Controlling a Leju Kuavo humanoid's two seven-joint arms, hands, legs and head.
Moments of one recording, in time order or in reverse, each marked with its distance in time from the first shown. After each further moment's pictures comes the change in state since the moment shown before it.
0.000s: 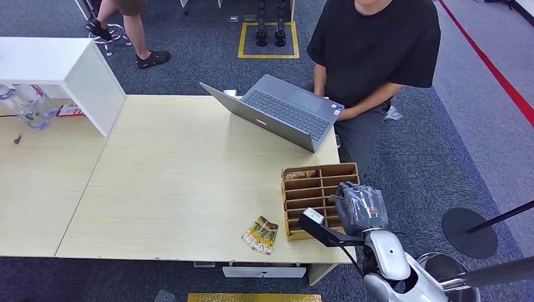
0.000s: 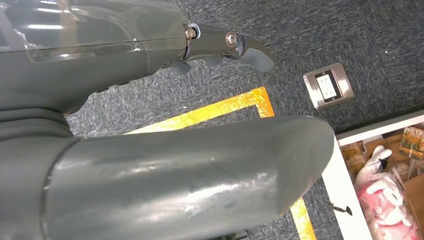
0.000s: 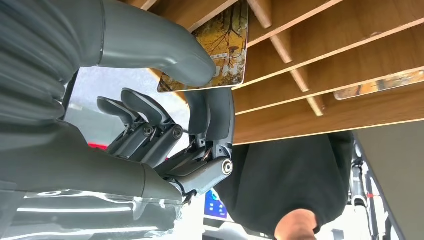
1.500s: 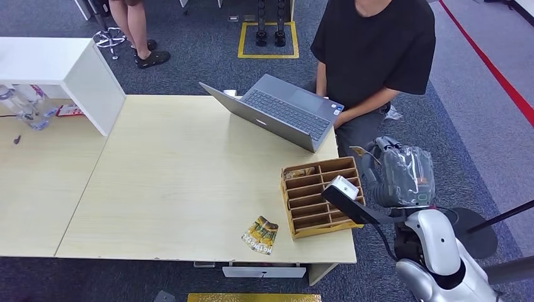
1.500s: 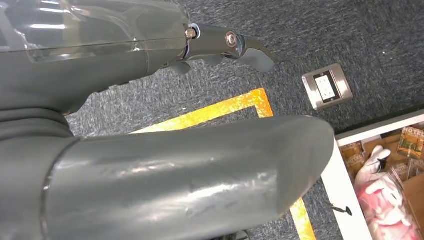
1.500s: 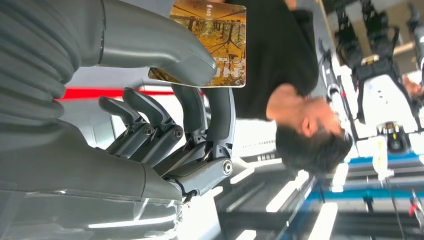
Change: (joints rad) left arm 0.003 0.001 0.000 0.000 -0.007 0.005 -0.008; right arm -0.023 -0.091 -0.171 -0.388 0.005 0.020 -0.011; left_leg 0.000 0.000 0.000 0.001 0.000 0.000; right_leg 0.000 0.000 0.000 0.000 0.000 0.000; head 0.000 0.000
